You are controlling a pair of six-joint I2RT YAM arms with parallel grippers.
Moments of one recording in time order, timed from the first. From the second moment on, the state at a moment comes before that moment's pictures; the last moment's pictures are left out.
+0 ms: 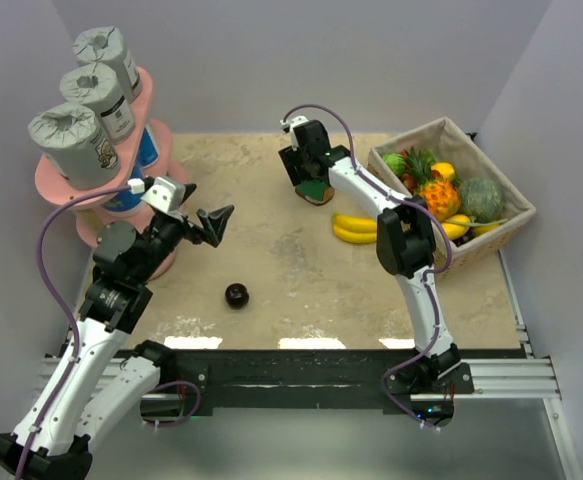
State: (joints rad) left arm -0.35 0.68 0.81 -0.05 0.19 -0.04; right arm 0.52 2.34 2.09 -0.50 0.20 -0.05
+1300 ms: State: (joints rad) left arm -0.35 0.57 0.81 -0.05 0.11 -0.04; right arm 0.99 2.17 1.93 -0.46 0.24 0.04
